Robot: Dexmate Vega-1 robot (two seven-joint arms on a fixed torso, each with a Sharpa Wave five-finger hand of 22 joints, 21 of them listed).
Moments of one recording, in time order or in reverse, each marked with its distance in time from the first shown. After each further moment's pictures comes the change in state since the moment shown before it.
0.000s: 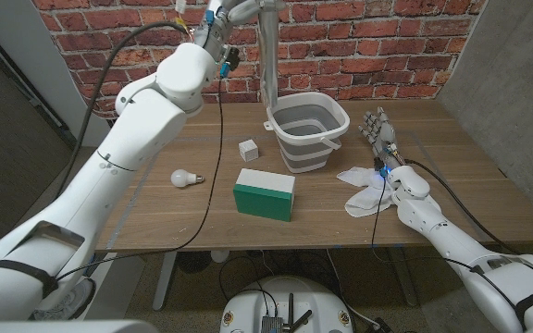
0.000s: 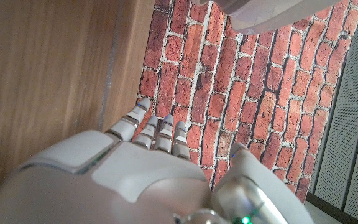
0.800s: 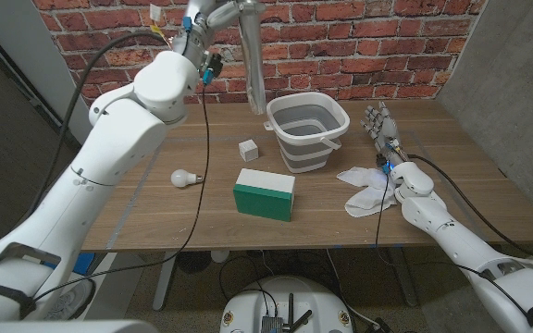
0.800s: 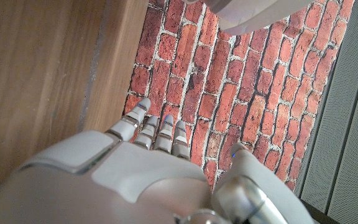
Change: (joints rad) left arm 0.117 0.055 -0.104 -0.093 -0.093 0.028 0.068; left_hand 0.000 0.000 0.000 0.000 -0.001 0.005 0.006 -0.004 0.001 0.003 0.003 0.002 0.000 0.005 -0.005 0.000 0.000 0.009 -0.002 0.002 0.000; right arm -0.037 -0.049 0.001 -0.110 -0.029 -0.022 -0.048; right_hand 0.000 0.000 0.000 0.000 0.000 0.000 0.000 0.000 0.000 0.000 0.000 0.000 0.000 0.000 0.000 0.000 -0.005 0.000 0.000 0.000 0.000
